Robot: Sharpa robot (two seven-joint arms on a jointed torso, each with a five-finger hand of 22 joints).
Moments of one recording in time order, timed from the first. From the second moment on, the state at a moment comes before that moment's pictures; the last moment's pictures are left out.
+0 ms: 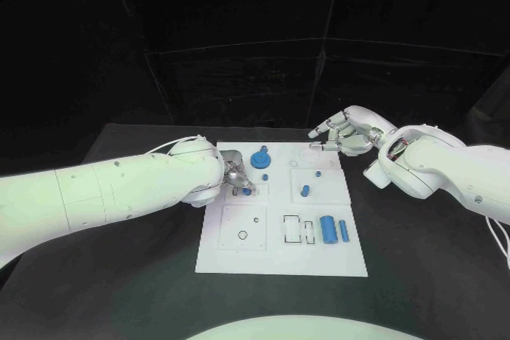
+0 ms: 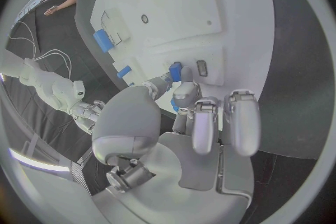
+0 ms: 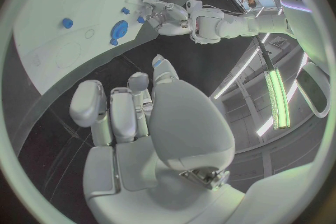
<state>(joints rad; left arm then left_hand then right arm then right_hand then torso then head) 1.32 -0.56 -0.20 1.38 -1.09 -0.02 -0.59 1.06 -0.09 0.54 0.01 0.05 0.94 0.03 0.64 0.58 1.33 -0.04 1.11 1.04 1.47 -0.09 1.57 1.31 0.06 1.47 0.02 1.44 1.31 1.25 -0.93 -0.02 1.53 -0.92 -0.29 0.09 1.45 -0.04 -0.15 0.22 0.37 0.97 0.14 0.10 0.07 1.23 0.05 0.90 0.97 1.47 -0.02 1.29 1.18 0.09 1.28 0.09 1.33 1.14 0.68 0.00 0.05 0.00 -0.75</state>
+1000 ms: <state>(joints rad) 1.32 -0.56 -0.20 1.35 -1.09 0.02 -0.60 0.87 -0.14 0.26 0.18 0.05 0.96 0.02 0.66 0.61 1.34 -0.05 1.14 1.06 1.46 -0.10 1.57 1.31 0.05 1.47 0.01 1.45 1.31 1.25 -0.92 -0.02 1.53 -0.92 -0.29 0.09 1.44 -0.03 -0.16 0.22 0.37 0.97 0.14 0.10 0.07 1.22 0.05 0.89 0.95 1.47 -0.02 1.28 1.17 0.09 1.28 0.09 1.32 1.13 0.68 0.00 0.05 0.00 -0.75</state>
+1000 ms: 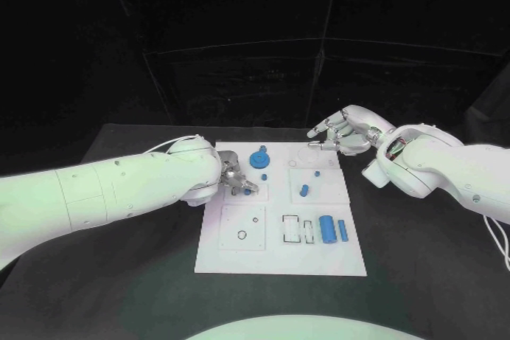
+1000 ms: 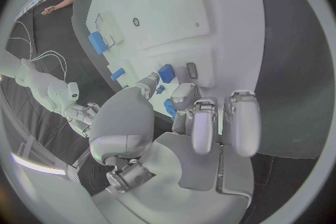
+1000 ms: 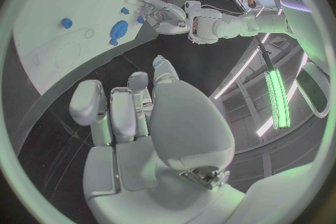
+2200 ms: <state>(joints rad) 1.41 -0.45 -0.11 0.98 -0.97 0.25 -0.58 1.05 -0.06 0.04 0.22 0.05 0.88 0.07 0.55 0.53 1.27 -0.01 1.06 0.95 1.47 -0.08 1.57 1.31 0.05 1.47 0.02 1.39 1.31 1.25 -0.91 -0.02 1.51 -0.92 -0.29 0.09 1.44 -0.03 -0.16 0.23 0.37 0.97 0.14 0.10 0.07 1.22 0.05 0.89 0.95 1.47 -0.02 1.28 1.17 0.09 1.28 0.09 1.32 1.13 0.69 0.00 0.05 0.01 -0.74</state>
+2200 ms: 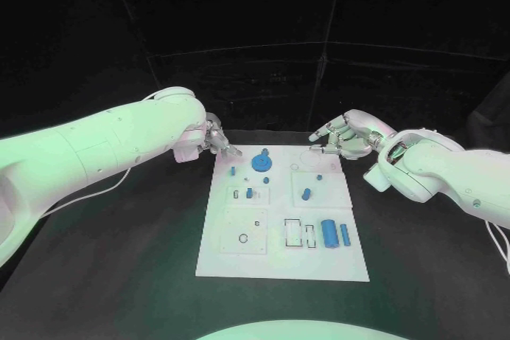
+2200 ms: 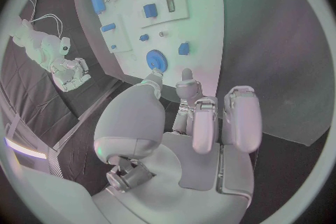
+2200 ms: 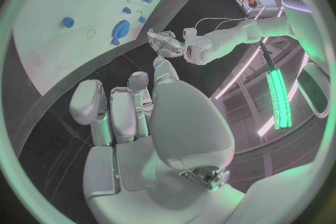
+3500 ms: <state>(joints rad) 1.37 -0.38 -0.13 0.87 -1.00 0.33 -0.52 1.10 0.00 0.01 0.22 0.05 0.91 0.06 0.54 0.51 1.27 -0.01 1.07 0.96 1.47 -0.08 1.57 1.31 0.05 1.47 0.03 1.40 1.31 1.25 -0.90 -0.02 1.51 -0.92 -0.29 0.09 1.44 -0.03 -0.16 0.23 0.37 0.97 0.14 0.10 0.07 1.22 0.05 0.89 0.95 1.47 -0.02 1.28 1.17 0.09 1.28 0.09 1.32 1.13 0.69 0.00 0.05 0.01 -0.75</state>
